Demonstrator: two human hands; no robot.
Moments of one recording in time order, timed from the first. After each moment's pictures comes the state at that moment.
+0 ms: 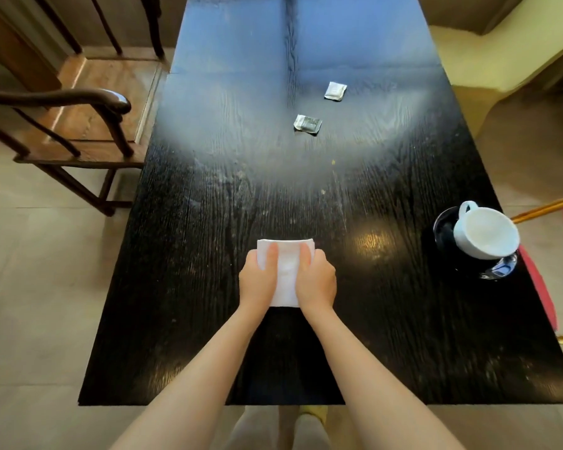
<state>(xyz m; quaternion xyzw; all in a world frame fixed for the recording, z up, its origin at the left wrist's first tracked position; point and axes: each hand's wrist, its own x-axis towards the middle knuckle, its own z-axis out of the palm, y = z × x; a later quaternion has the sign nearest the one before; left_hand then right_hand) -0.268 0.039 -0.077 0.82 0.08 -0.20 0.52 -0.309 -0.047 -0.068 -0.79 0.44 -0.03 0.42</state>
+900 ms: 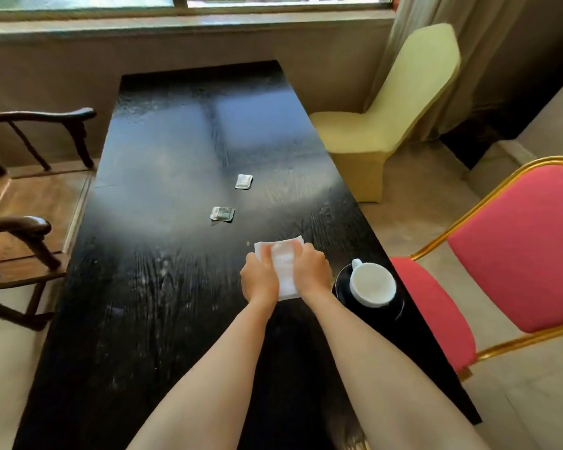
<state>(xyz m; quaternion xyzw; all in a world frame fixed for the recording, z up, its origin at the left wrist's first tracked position) -0.238 -0.158 0.013 0.86 0.00 -0.17 0.48 -0.291 -0.232 0.028 -0.83 0.44 -0.11 0.33</state>
